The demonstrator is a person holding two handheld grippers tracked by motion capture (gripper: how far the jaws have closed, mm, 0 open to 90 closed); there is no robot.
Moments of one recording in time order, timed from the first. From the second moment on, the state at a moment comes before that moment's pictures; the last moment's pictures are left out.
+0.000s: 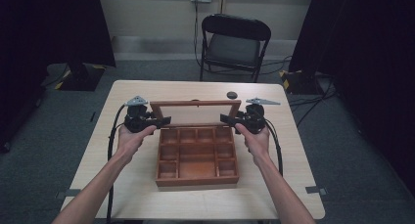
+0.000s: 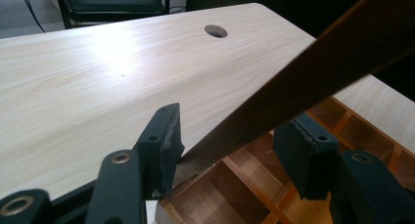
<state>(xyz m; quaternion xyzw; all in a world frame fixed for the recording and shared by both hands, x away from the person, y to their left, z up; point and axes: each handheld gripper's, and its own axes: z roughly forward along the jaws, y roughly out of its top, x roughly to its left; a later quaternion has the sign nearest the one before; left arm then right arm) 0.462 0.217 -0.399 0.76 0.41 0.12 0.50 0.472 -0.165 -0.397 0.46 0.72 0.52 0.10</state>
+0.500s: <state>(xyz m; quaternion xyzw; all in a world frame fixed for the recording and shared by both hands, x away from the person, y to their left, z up) 0.456 0.215 -0.400 0.76 0.40 0.12 0.50 0.460 -0.161 -0.395 0.45 0.72 0.51 0.10</state>
